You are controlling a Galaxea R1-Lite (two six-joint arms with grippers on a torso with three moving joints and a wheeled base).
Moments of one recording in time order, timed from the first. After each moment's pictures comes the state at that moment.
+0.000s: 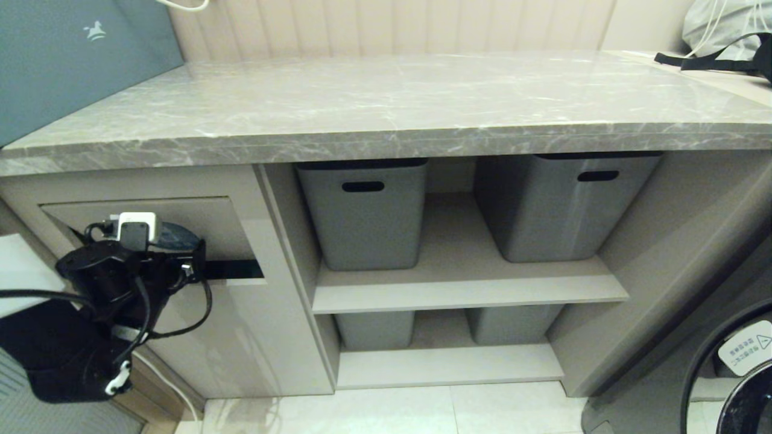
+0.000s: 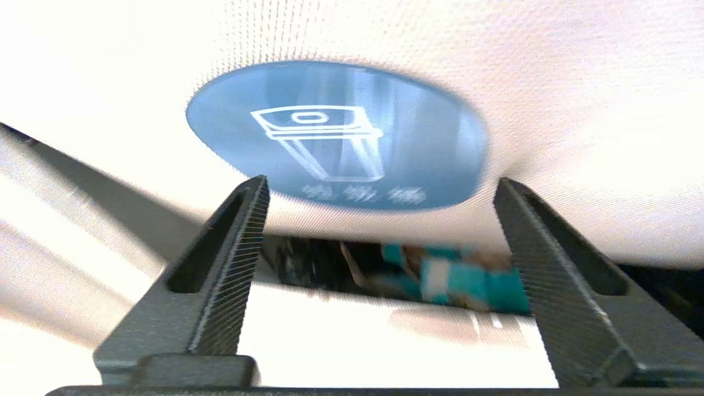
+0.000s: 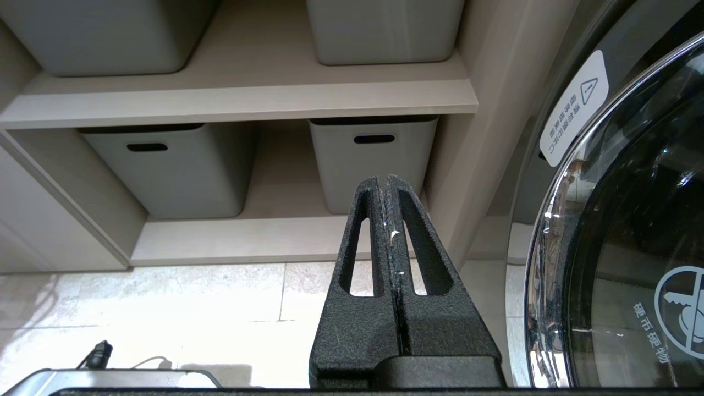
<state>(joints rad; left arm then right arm) 0.05 2.04 -0.58 -1.52 0.21 0.20 0.00 0.00 0.00 0.00 -0.01 0.02</state>
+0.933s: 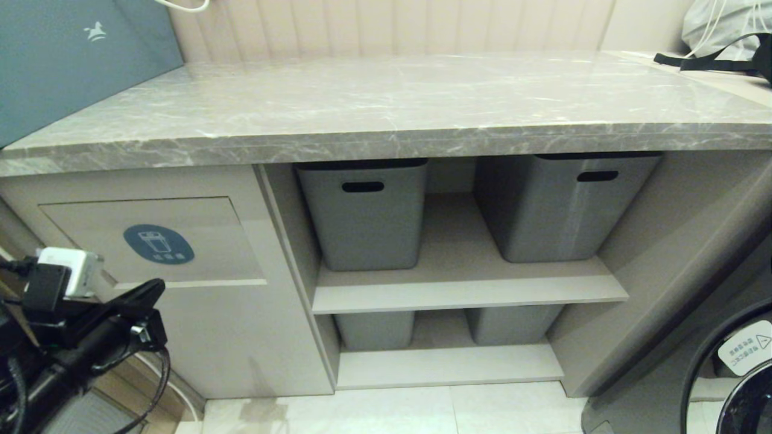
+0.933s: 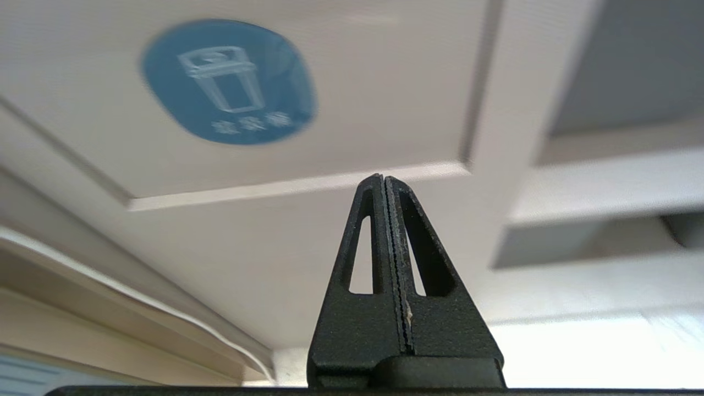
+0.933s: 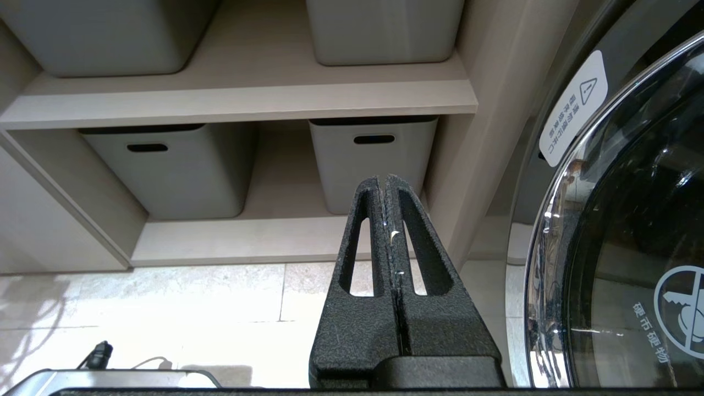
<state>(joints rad) -0.02 1.51 -0.14 -1.32 0.02 0.17 0.00 0.00 0.00 0.00 -0.01 0.02</state>
